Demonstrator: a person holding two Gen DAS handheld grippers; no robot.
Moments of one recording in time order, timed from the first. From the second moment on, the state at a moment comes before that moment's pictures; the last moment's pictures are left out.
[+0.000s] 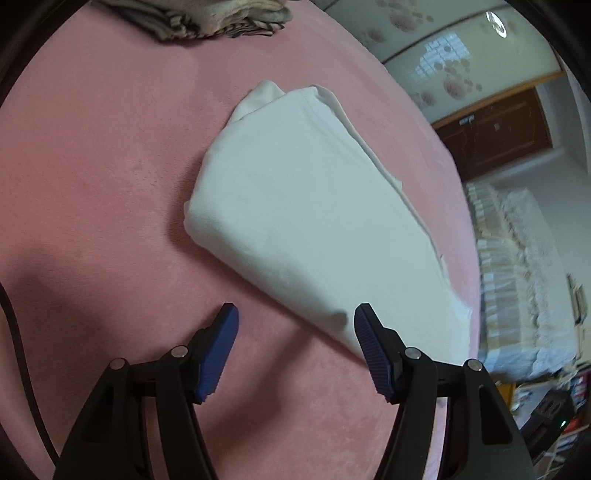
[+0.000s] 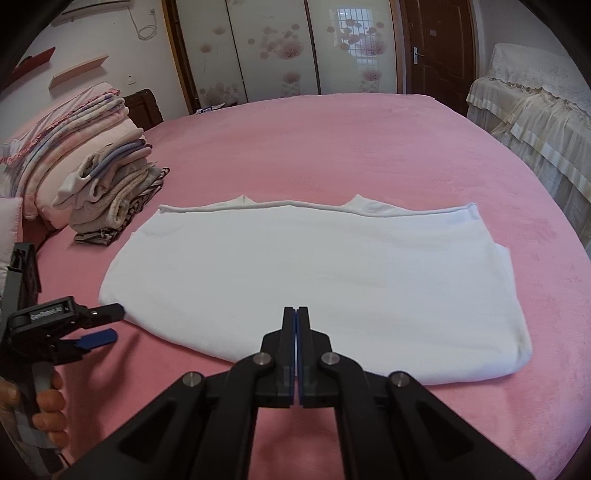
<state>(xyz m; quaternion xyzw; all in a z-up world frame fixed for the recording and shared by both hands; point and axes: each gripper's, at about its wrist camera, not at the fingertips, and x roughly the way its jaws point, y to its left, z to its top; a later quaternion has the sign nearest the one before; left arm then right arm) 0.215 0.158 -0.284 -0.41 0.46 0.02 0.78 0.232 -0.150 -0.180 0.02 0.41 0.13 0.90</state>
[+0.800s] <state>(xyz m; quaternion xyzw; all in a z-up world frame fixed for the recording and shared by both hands) 0.275 0.155 -0.293 -0.42 0.37 0.05 0.83 0.262 -0.119 -0.196 0.02 0.41 0.12 0.90</state>
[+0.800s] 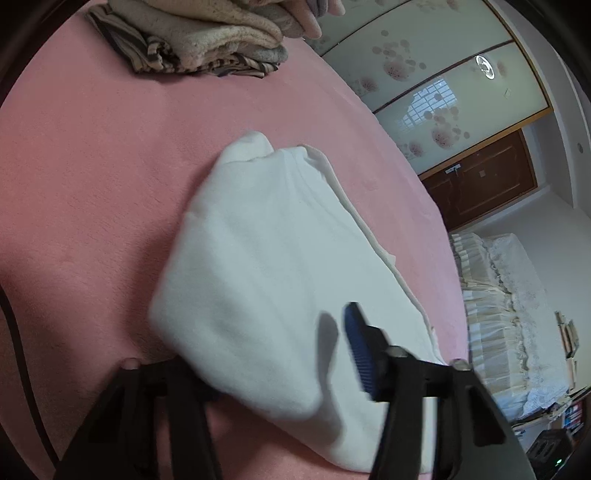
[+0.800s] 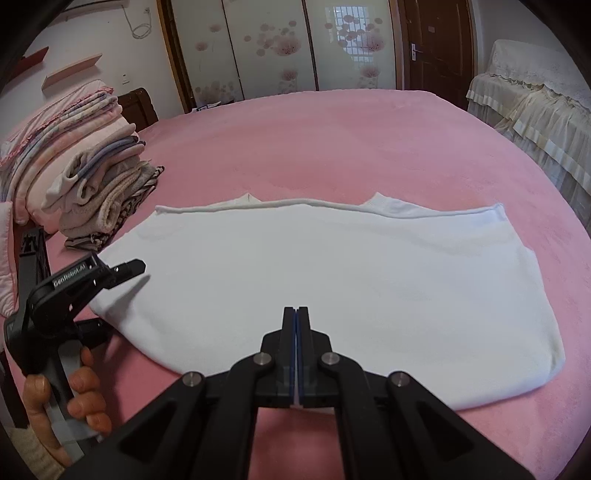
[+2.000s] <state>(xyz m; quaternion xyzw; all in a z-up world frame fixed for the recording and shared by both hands) 0.281 0.035 -0.154 -0.16 0.33 -0.03 0.93 0.274 -0.135 -0.205 0.06 0.43 0.10 0.89</state>
